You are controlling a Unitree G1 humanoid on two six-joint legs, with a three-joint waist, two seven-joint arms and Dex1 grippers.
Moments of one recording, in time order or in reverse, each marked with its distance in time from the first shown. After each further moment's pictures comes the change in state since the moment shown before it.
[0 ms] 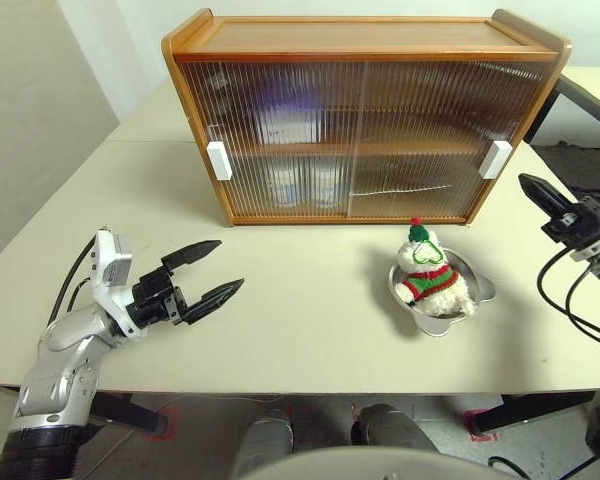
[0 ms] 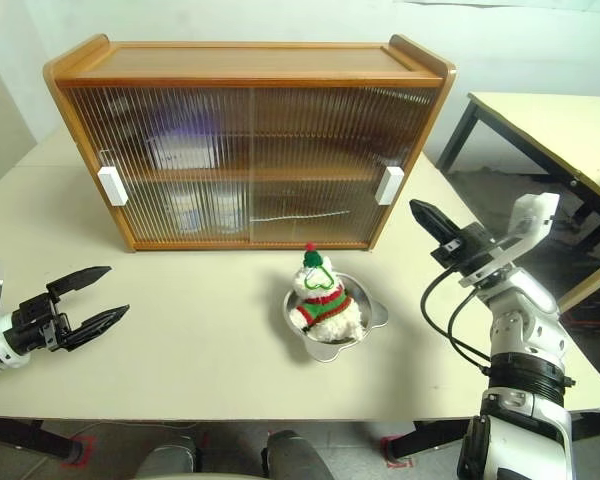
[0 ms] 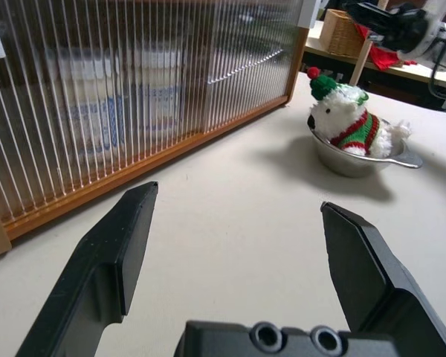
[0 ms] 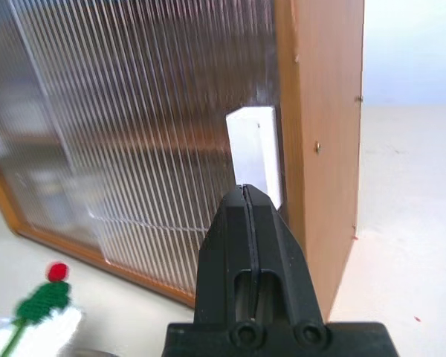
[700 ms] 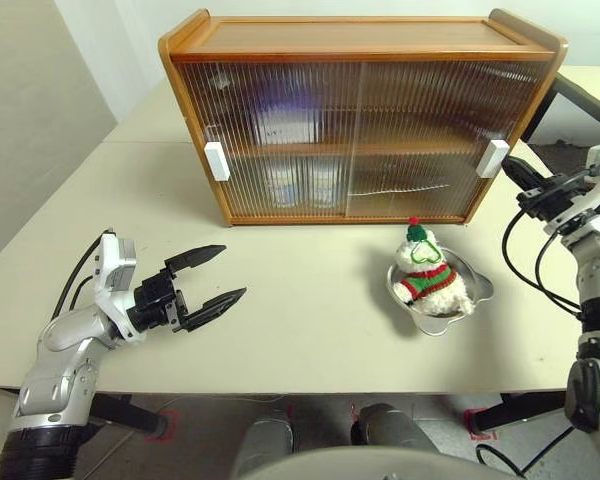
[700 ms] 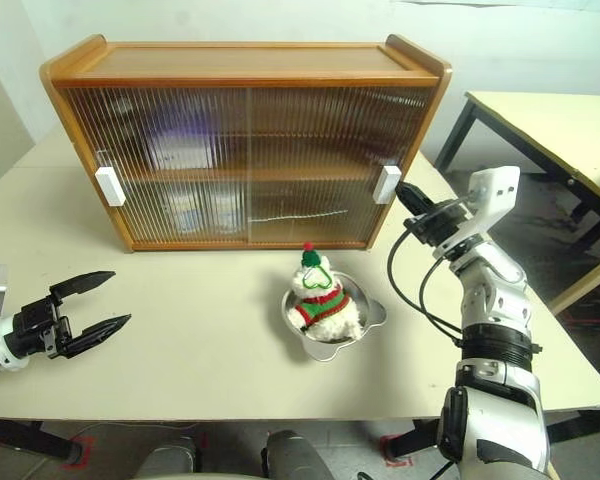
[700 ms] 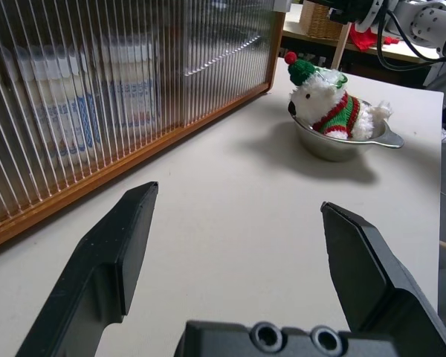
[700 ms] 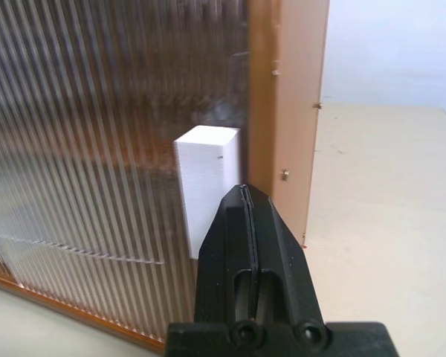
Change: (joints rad) left arm -0.003 0.001 -0.001 -0.012 0.017 -0.013 -0.043; right arm -0.129 0.060 0.066 0.045 -0.150 -0.069 -0.209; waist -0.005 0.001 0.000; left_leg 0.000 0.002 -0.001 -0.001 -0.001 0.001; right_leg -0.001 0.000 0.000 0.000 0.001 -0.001
